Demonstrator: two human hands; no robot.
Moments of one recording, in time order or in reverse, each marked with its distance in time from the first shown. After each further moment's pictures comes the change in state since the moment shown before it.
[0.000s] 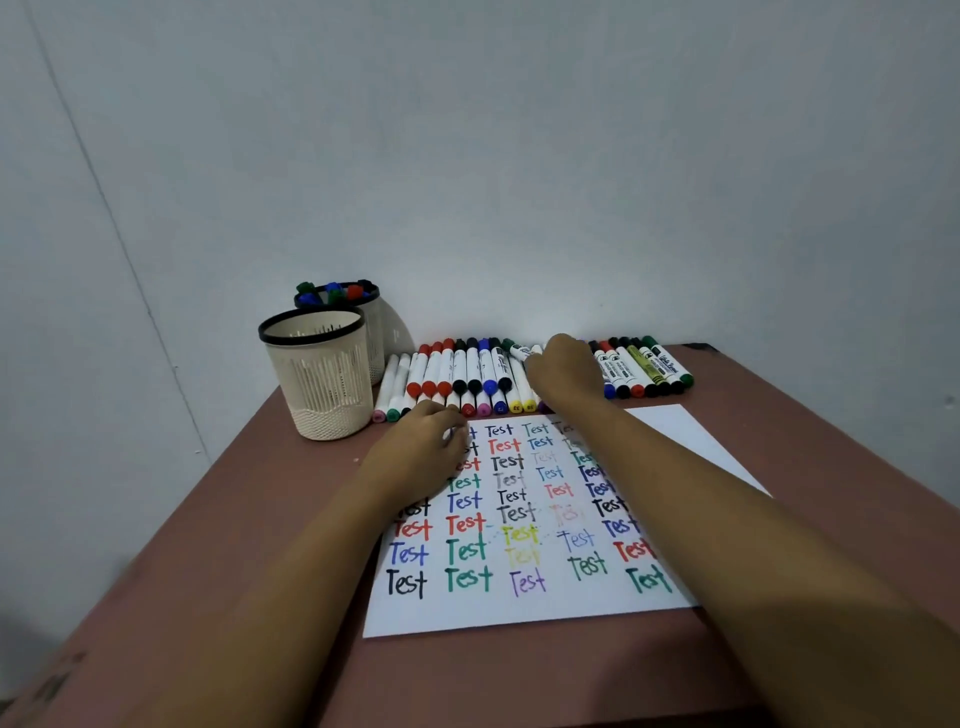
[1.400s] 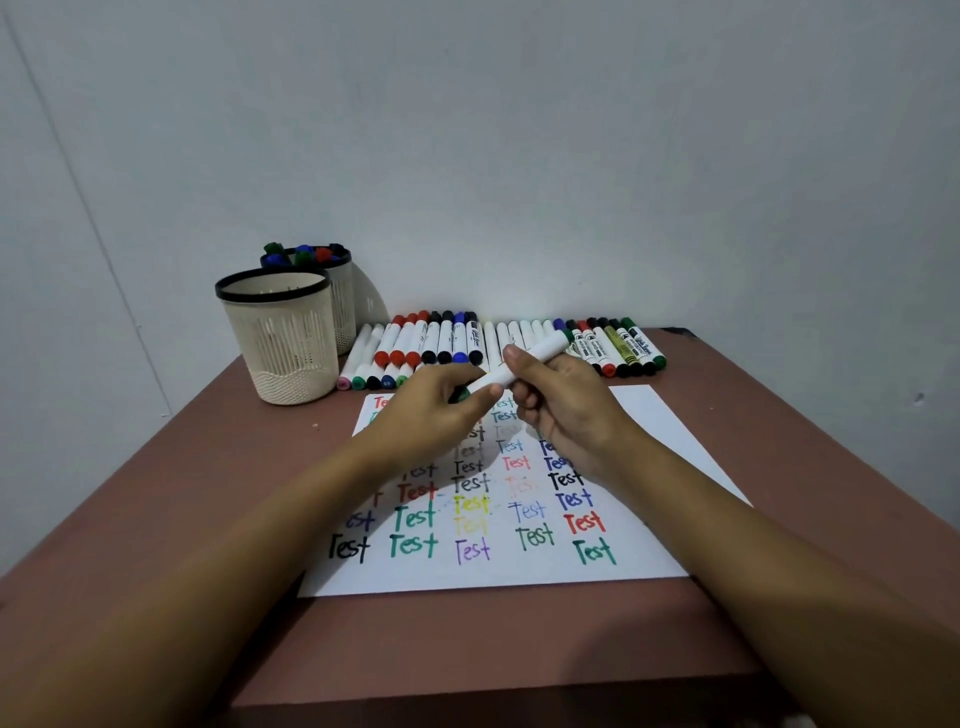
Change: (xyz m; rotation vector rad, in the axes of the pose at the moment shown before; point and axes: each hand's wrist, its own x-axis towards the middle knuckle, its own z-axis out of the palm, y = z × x) left_hand -0.010 0.067 -0.014 -0.539 0.005 0.097; right_hand -0.074 0.032 -0.038 1.176 -0.438 0.005
